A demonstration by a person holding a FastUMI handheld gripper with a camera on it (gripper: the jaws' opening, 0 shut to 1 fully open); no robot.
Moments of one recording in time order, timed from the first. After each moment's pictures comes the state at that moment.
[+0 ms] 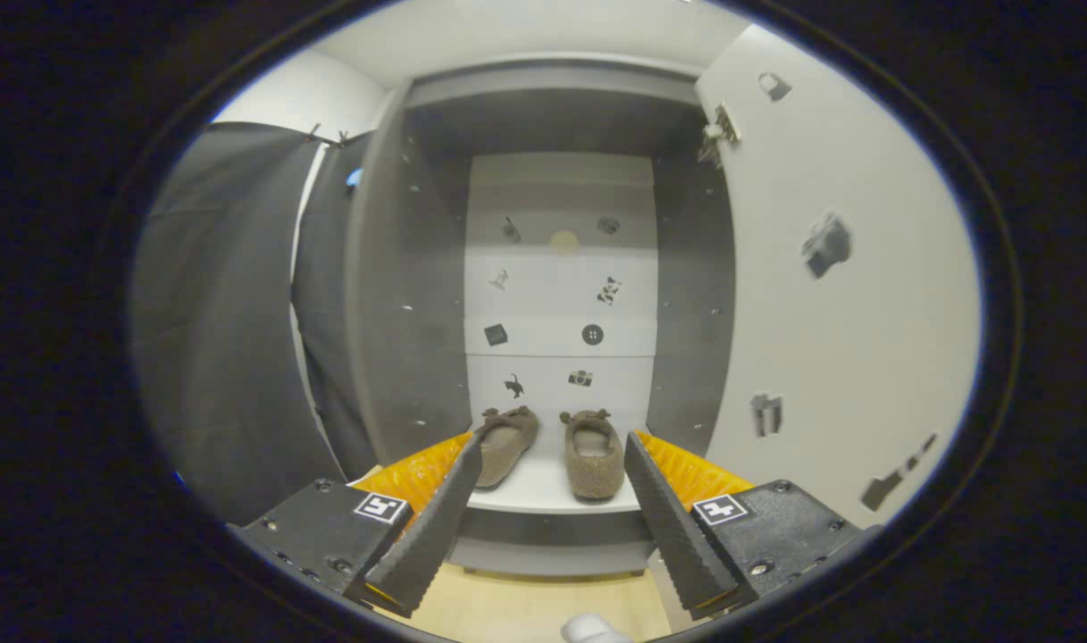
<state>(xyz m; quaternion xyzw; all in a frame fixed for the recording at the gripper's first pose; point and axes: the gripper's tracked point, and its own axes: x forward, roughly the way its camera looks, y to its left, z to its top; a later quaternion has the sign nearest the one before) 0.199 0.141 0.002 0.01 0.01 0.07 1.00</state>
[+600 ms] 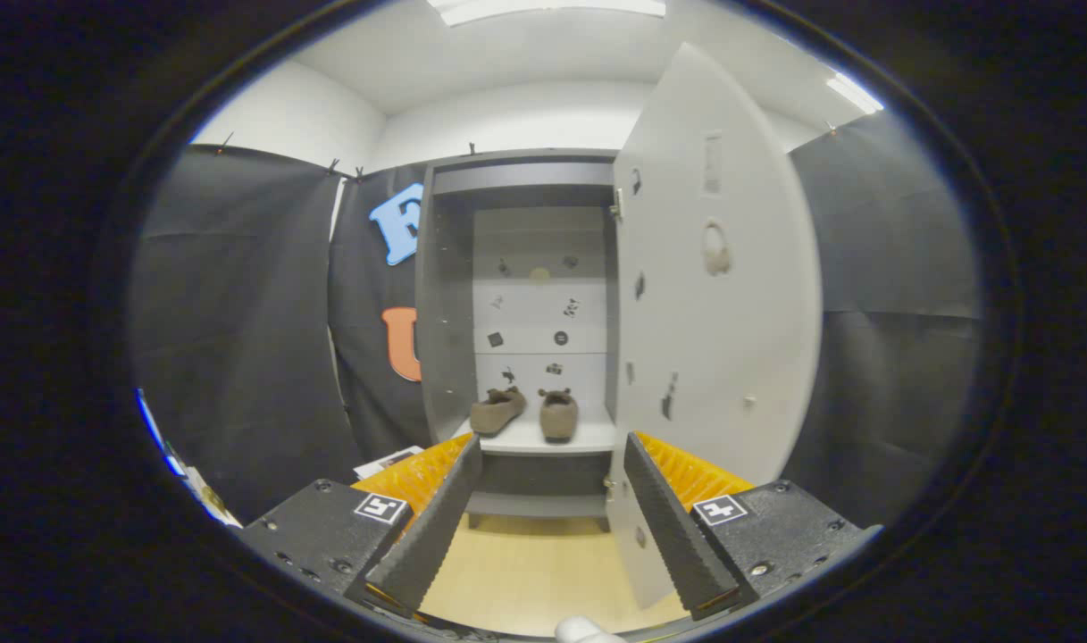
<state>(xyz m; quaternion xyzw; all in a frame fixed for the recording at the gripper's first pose) -0.021 0.026 -0.017 0.02 -0.01 0.04 1.00</state>
